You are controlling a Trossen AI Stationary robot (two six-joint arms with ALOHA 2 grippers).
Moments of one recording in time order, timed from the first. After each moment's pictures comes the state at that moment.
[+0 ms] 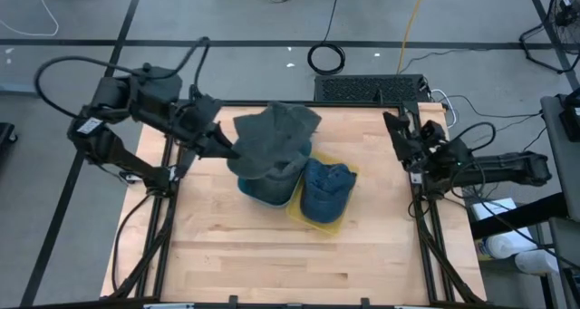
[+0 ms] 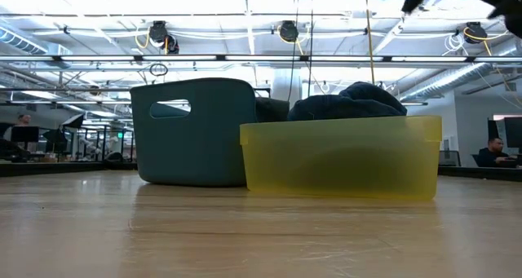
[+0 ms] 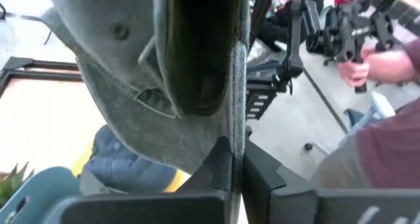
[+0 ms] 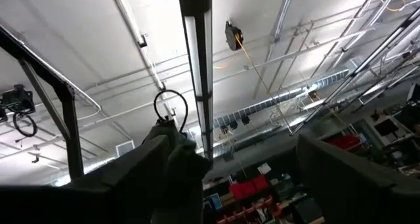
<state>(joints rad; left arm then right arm) -0.01 1.41 2.15 -1.17 0.31 -0.16 -0.06 0.66 0.30 1.15 0.21 0.35</state>
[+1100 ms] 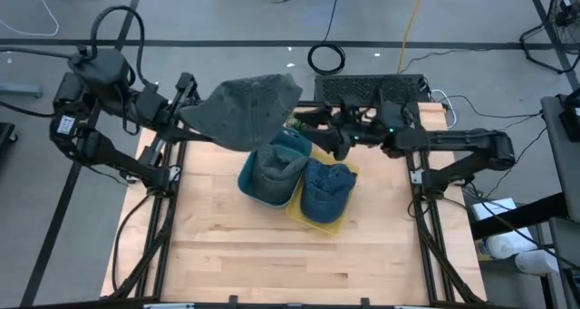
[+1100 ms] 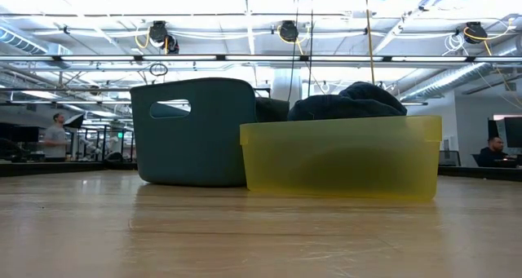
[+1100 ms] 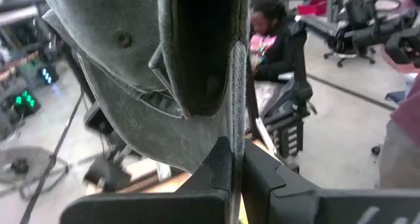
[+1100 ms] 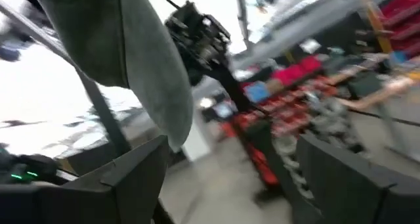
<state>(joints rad) 0.03 1.29 2.14 -1.01 0.36 0.29 -0.10 1.36 1.15 0.59 -0.15 0.61</state>
